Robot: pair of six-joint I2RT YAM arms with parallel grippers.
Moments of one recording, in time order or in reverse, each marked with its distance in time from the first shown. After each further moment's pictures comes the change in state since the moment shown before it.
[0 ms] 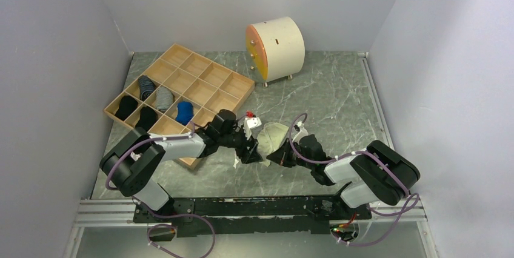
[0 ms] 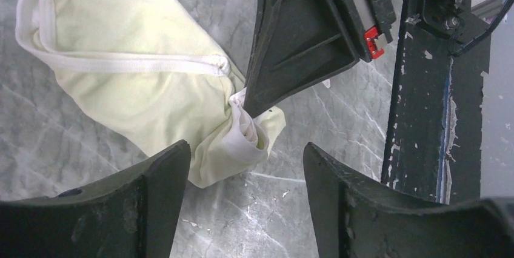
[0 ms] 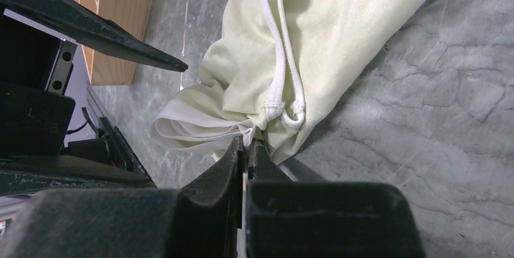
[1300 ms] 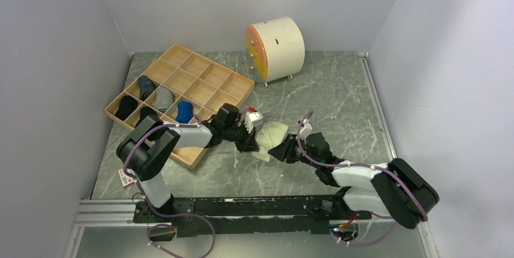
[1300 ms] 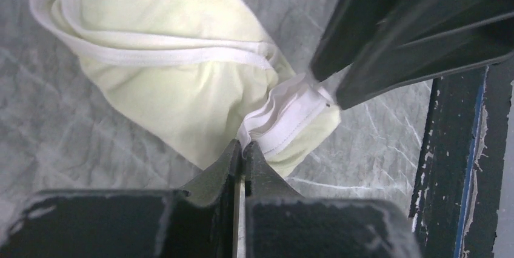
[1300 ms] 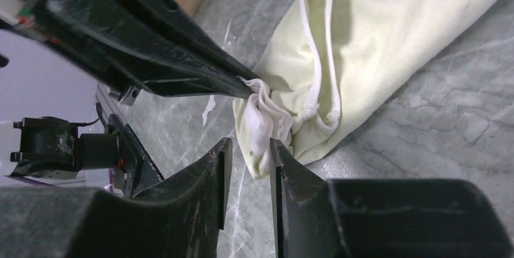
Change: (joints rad) left arm 0.051 0.158 0.113 -0.057 0.041 0.049; right arm -0.036 -0.182 0.002 -0.107 -0.033 -0.082
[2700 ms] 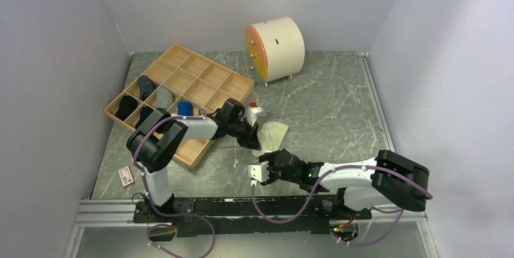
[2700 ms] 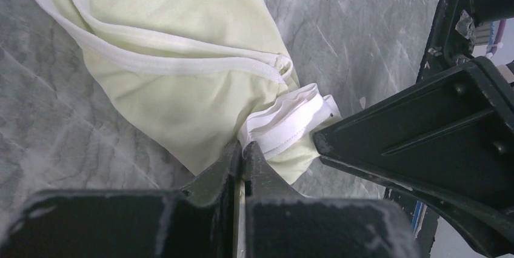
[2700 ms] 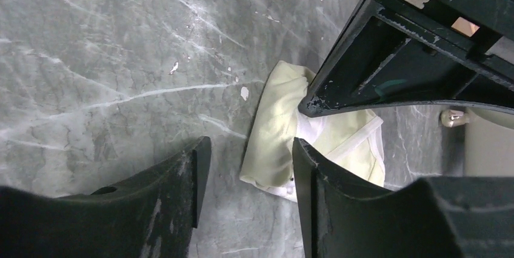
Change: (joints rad) left arm 0.036 0.116 0.128 -0.122 0.046 -0.152; right arm 0.497 0.027 0.168 -0.351 0.363 -1.606
